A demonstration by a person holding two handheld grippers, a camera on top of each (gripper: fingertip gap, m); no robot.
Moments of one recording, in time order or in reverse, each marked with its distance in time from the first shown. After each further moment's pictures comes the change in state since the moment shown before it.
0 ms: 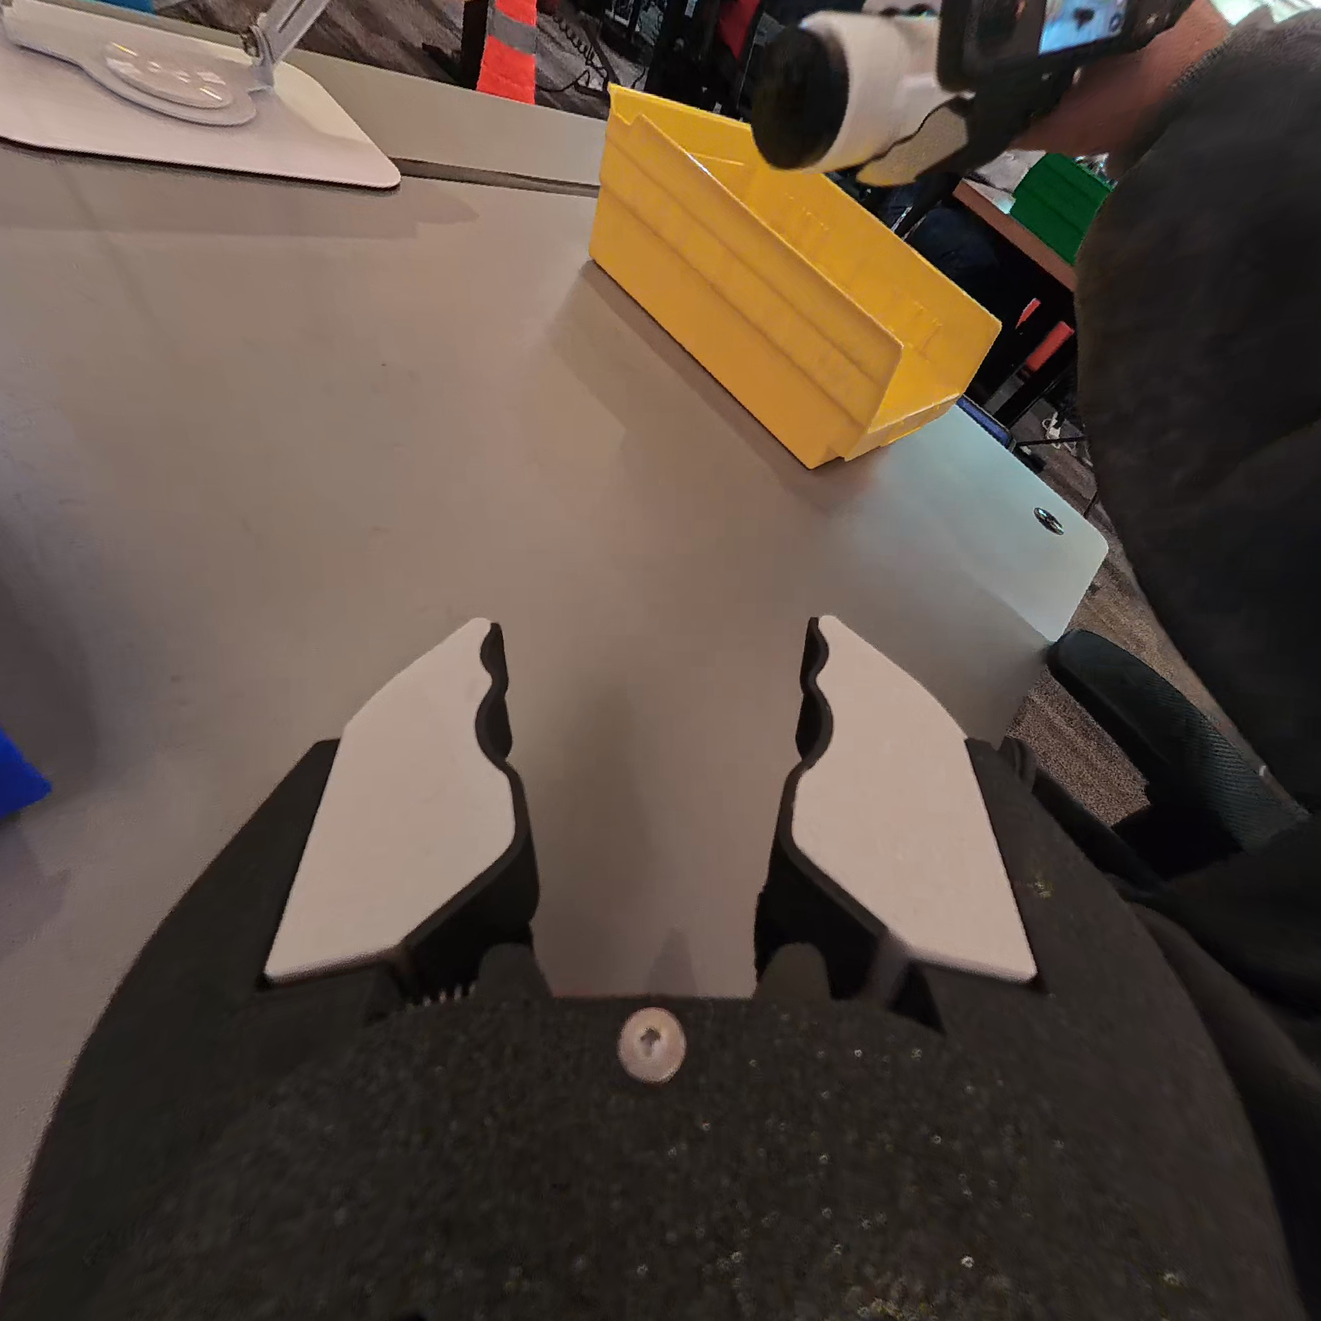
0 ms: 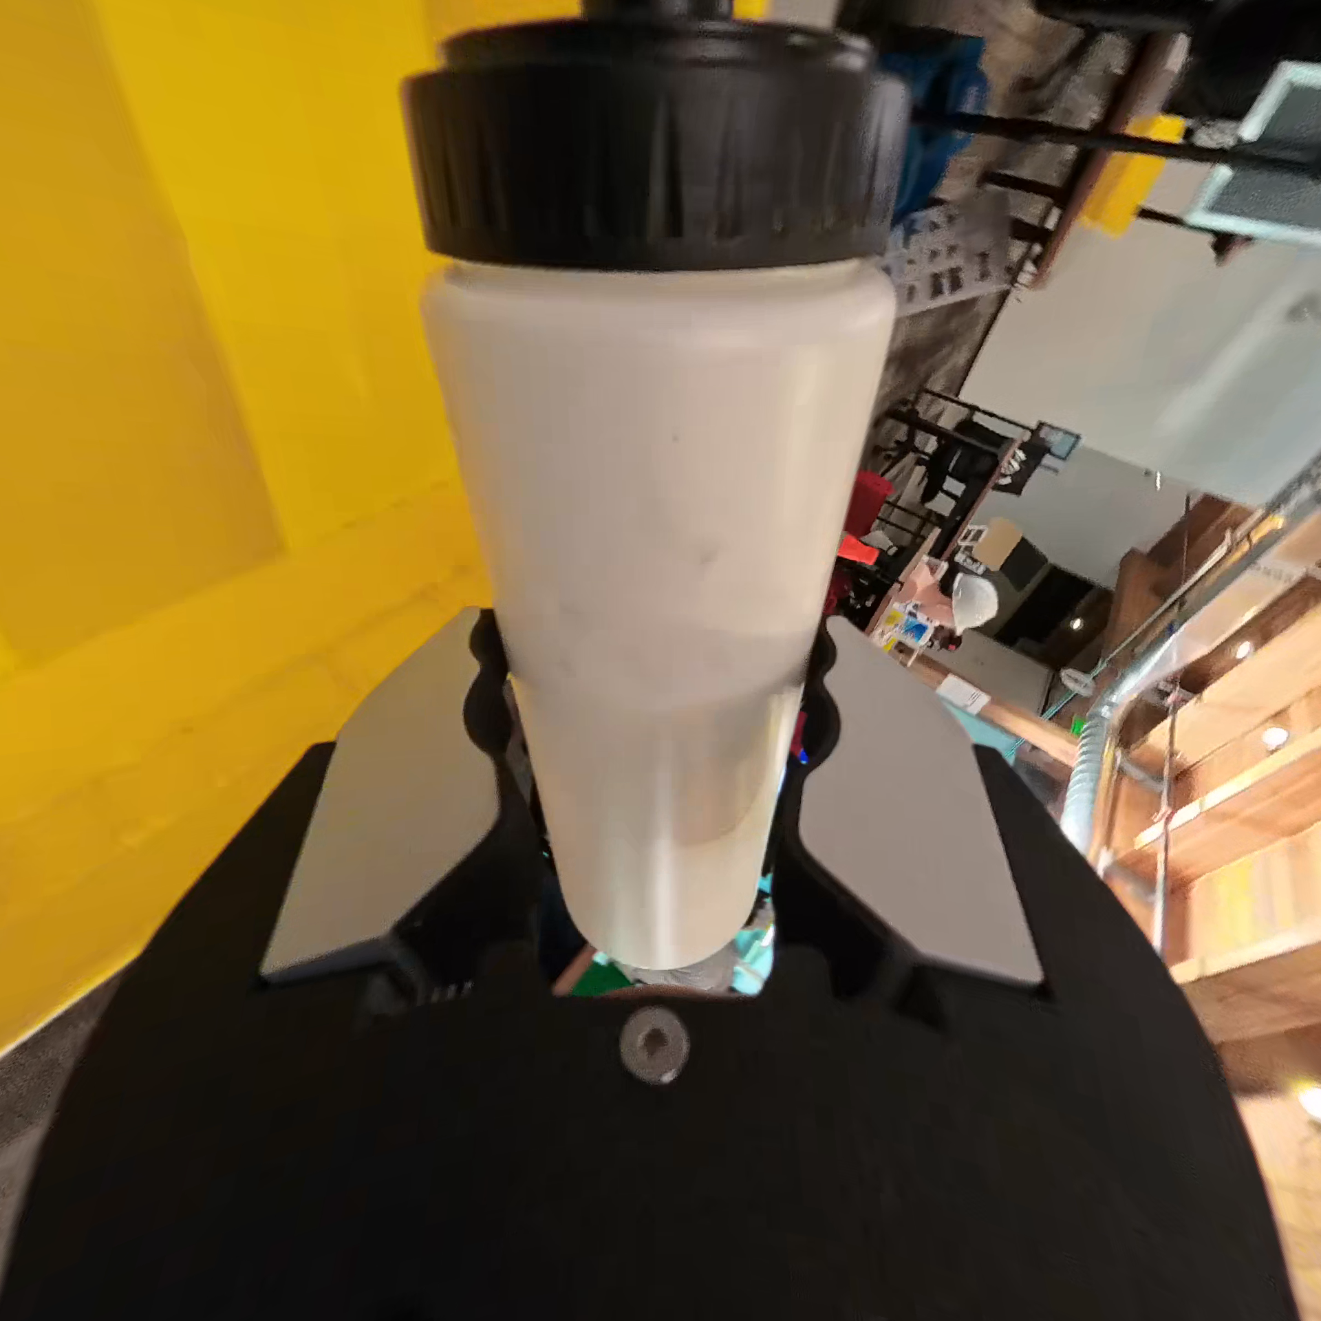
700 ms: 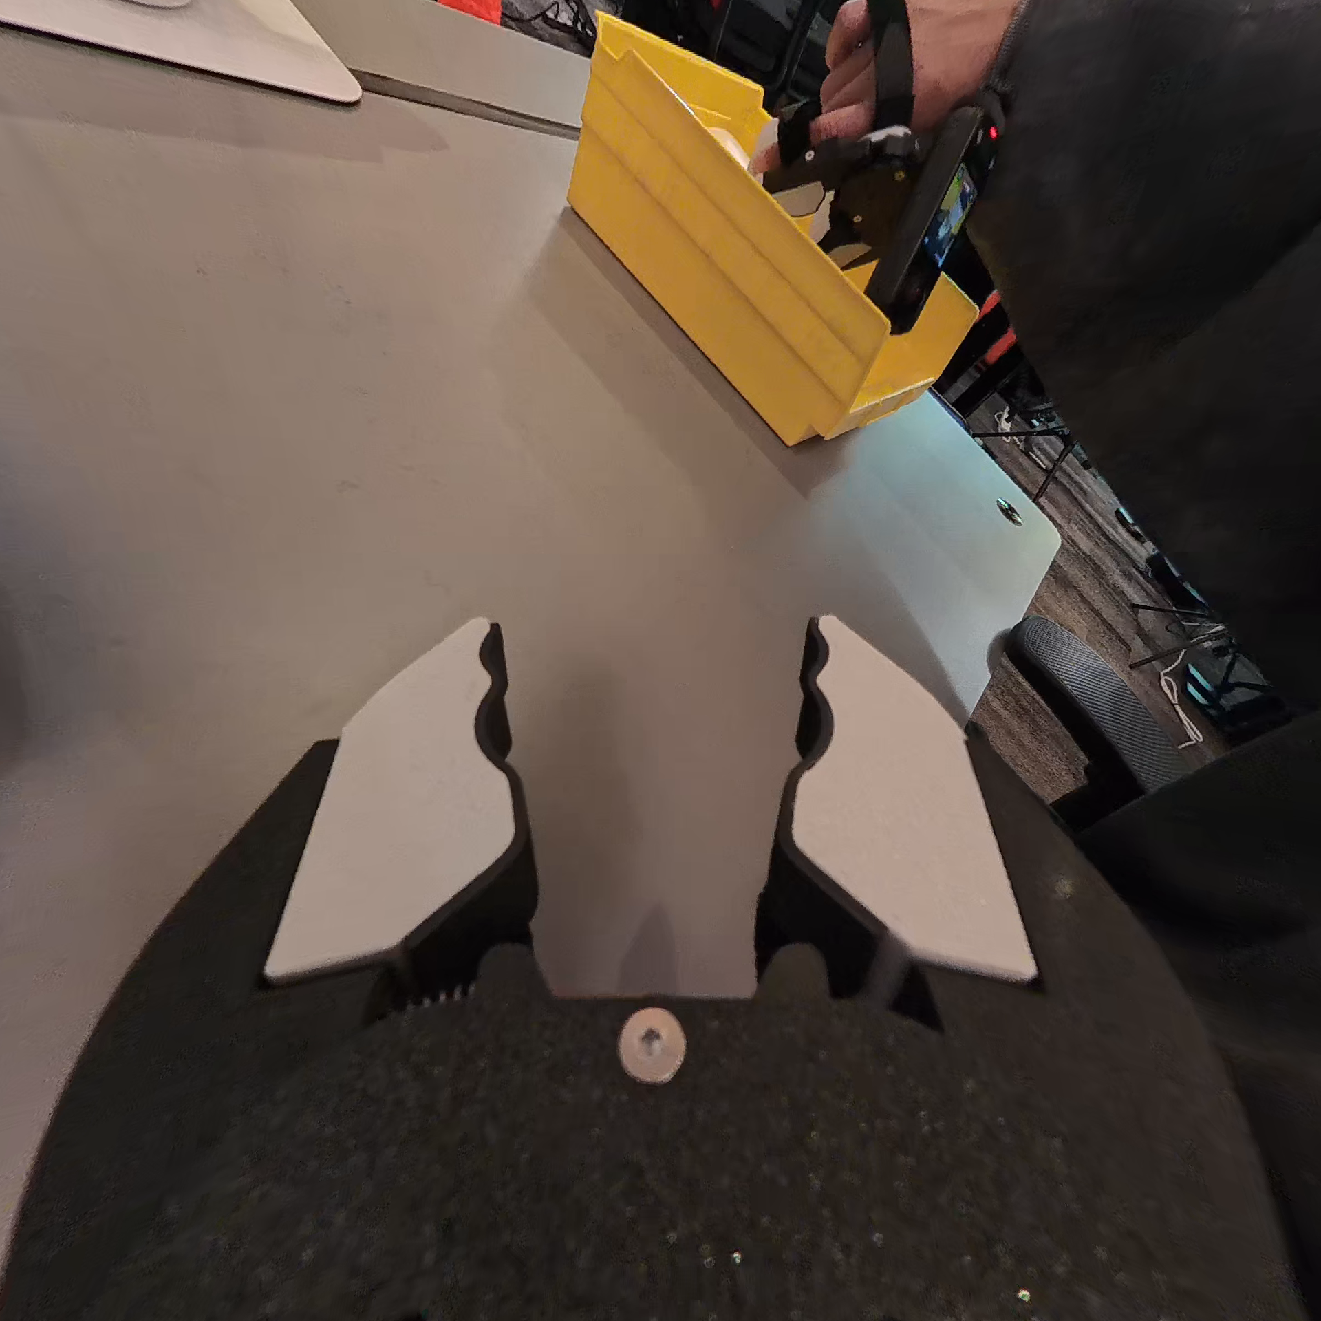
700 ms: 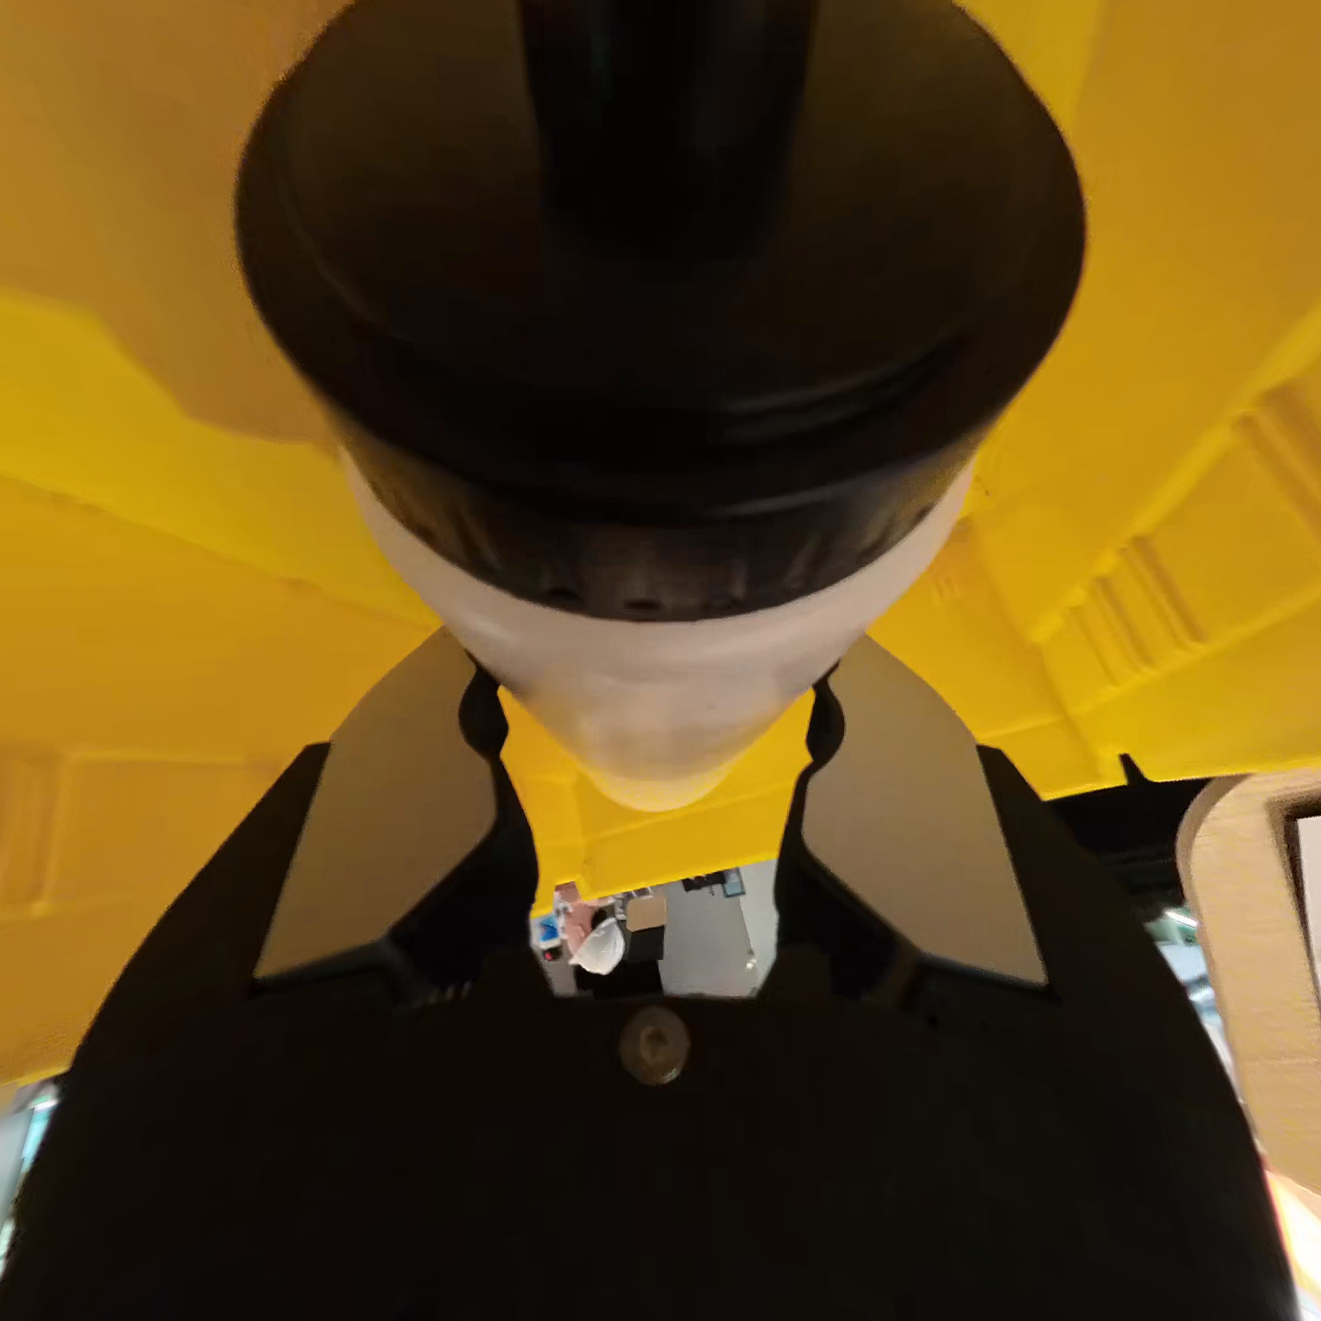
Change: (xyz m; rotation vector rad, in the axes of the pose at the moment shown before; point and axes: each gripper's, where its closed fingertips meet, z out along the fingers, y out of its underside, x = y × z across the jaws) left arm -0.001 0.009 0.003 -0.045 0.053 -0.069; right arm -0.099 -0.063 0.056 0.333 -0.132 -1.013
